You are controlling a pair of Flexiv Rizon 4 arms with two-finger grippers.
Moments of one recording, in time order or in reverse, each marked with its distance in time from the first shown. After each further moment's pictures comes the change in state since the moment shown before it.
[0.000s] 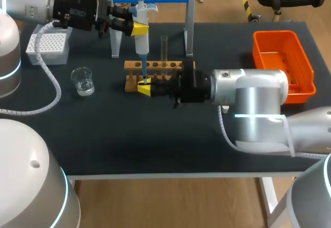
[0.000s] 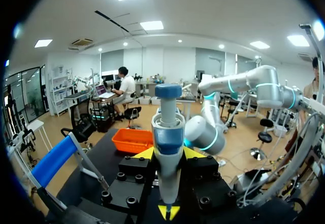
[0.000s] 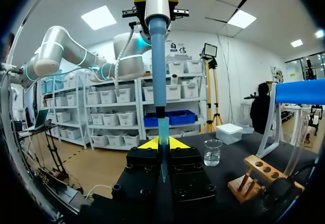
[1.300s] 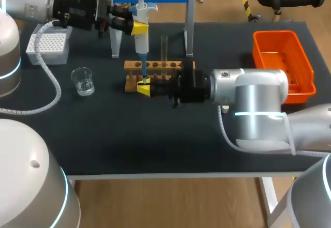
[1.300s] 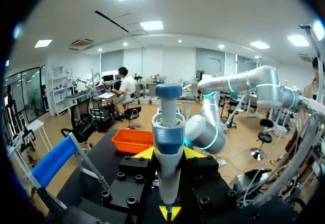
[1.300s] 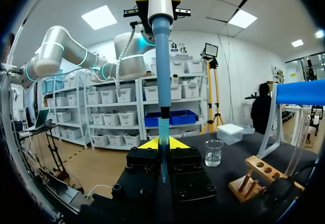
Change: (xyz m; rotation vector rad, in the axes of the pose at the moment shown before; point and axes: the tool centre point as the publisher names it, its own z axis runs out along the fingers) left arm 0.000 -0.001 0.000 -0.001 0.000 0.001; right arm 0.002 0.001 0.001 0.002 0.003 0.001
